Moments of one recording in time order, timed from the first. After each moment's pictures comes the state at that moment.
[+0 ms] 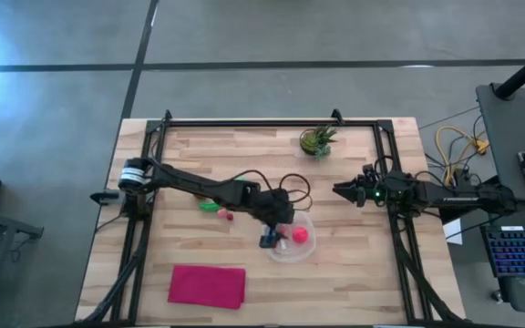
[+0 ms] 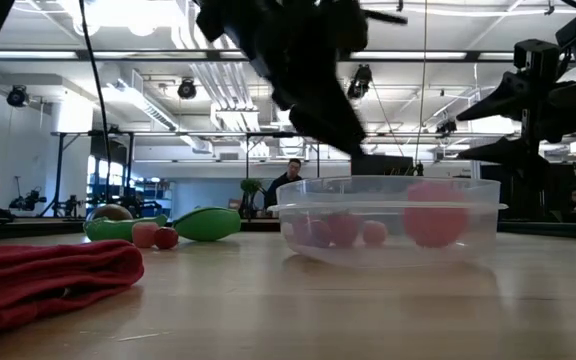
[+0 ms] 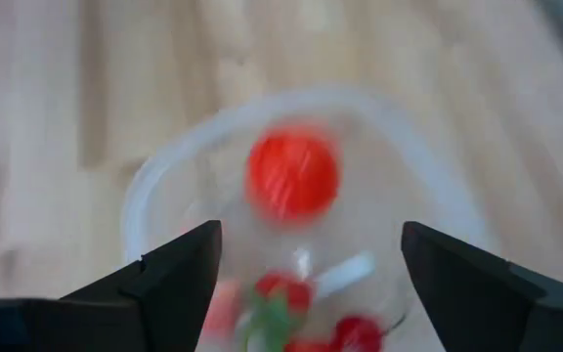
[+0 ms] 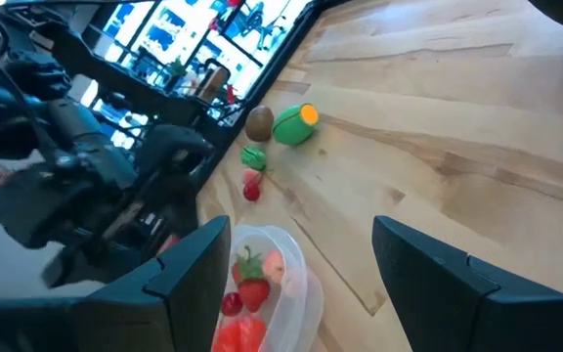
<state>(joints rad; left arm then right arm) -0.09 1.91 1.44 -0.34 0.12 0.03 -0.09 0.25 0.01 0.02 0.10 0.92</state>
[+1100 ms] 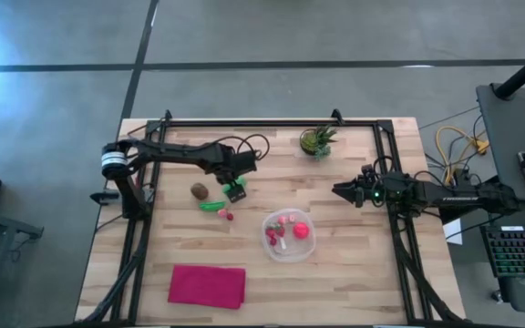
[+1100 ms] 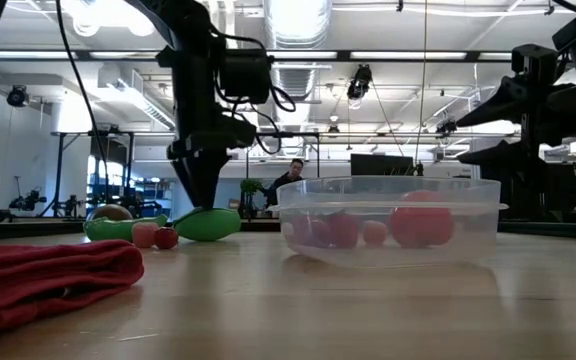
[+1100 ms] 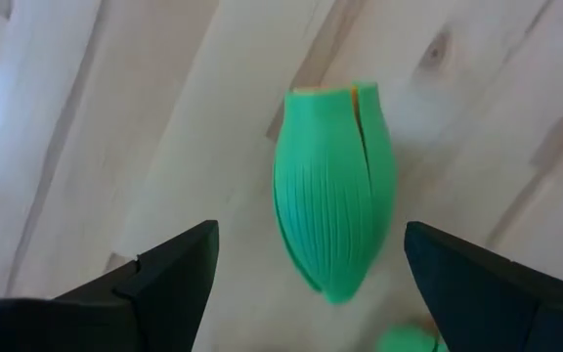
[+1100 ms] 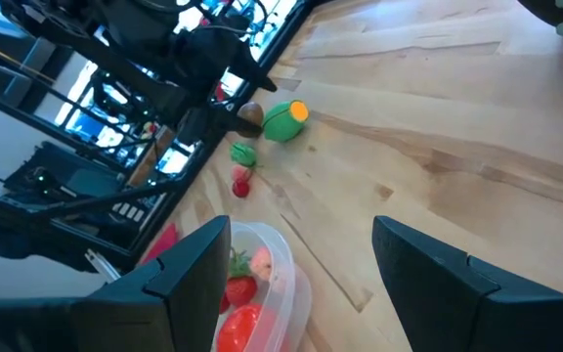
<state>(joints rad) 0.23 1.73 1.21 -0.87 -0.13 -0.26 -0.09 0.27 0.01 0.02 0.11 0.91</state>
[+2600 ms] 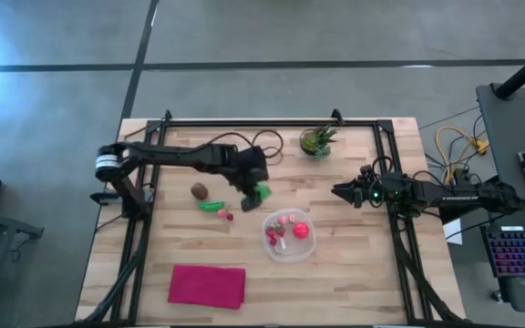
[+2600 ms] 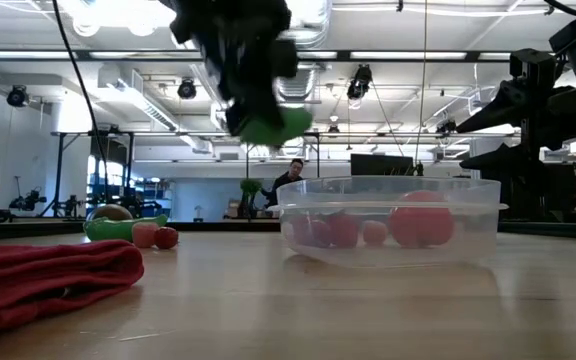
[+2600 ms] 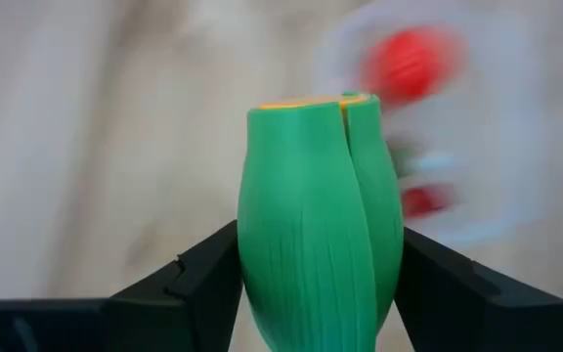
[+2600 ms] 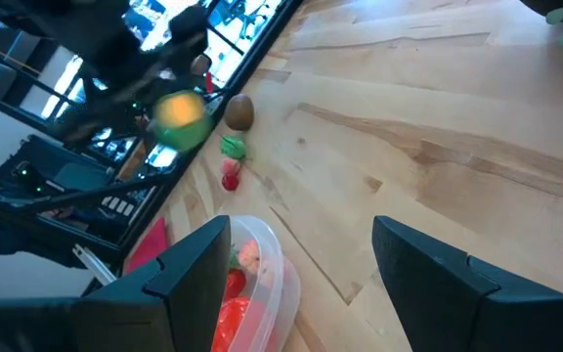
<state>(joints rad) 0.14 1.69 1.32 -0.62 0.25 -0.14 -0.09 0.30 0.01 0.02 0.11 0.90</state>
